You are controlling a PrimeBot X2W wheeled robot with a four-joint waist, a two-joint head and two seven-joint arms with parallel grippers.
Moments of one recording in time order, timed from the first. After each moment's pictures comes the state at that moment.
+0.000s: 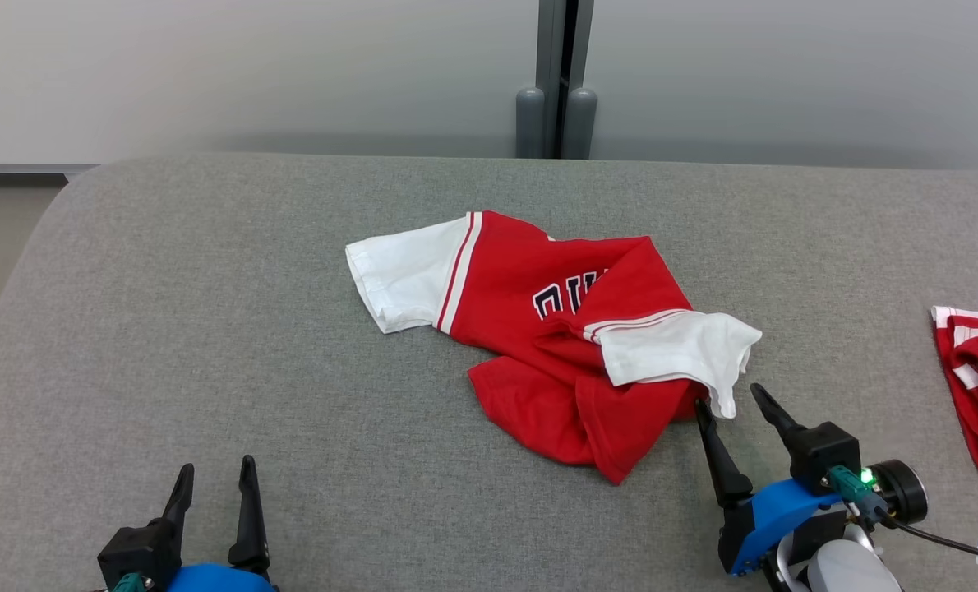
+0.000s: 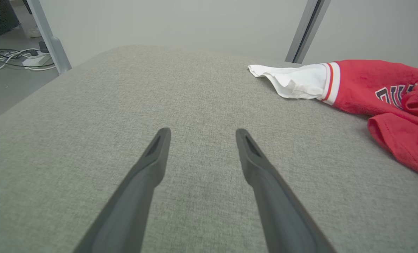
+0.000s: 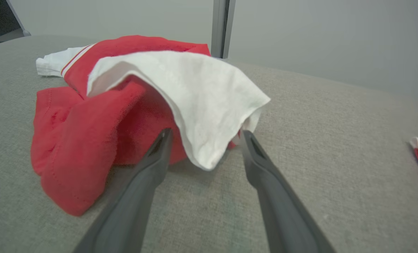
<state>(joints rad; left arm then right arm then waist) -0.02 0.06 0.07 0.44 -0.15 -0.12 -0.26 -0.25 -0.05 0.05 0.58 -0.05 0.13 -0.26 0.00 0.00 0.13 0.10</state>
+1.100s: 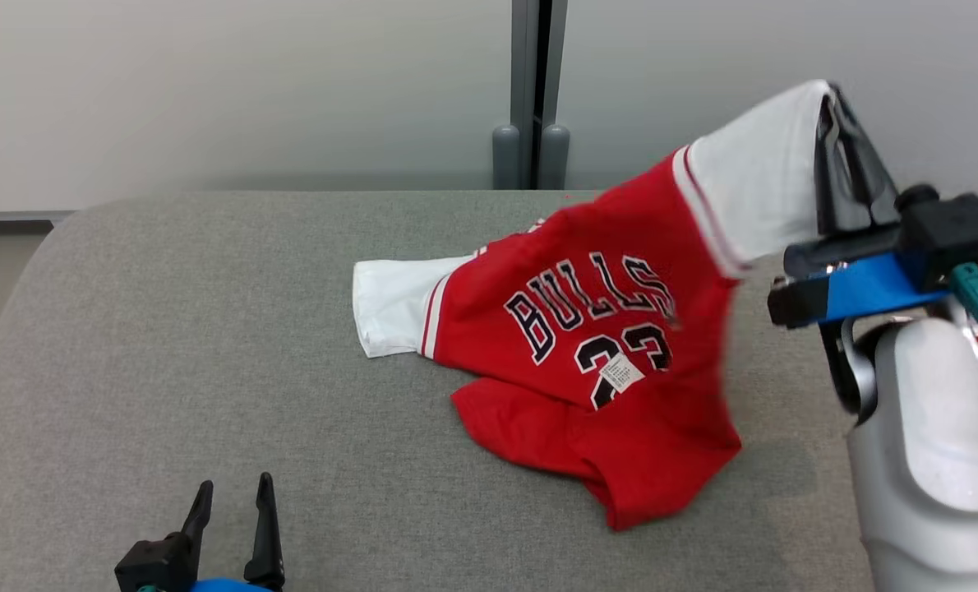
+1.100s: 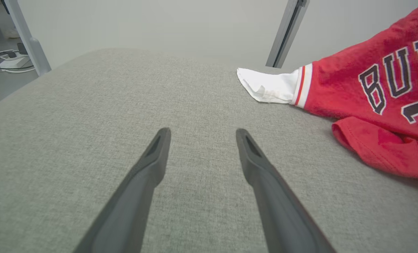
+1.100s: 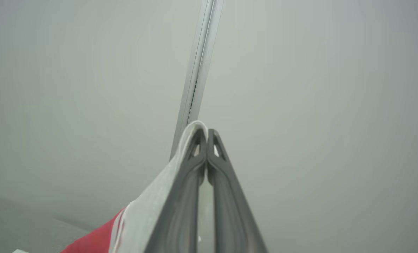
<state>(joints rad) 0.00 0.05 0.04 0.45 -0.17 -0.13 -0.26 -0.54 -0.05 -0.06 0.27 -0.14 0.13 -0.26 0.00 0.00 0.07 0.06</state>
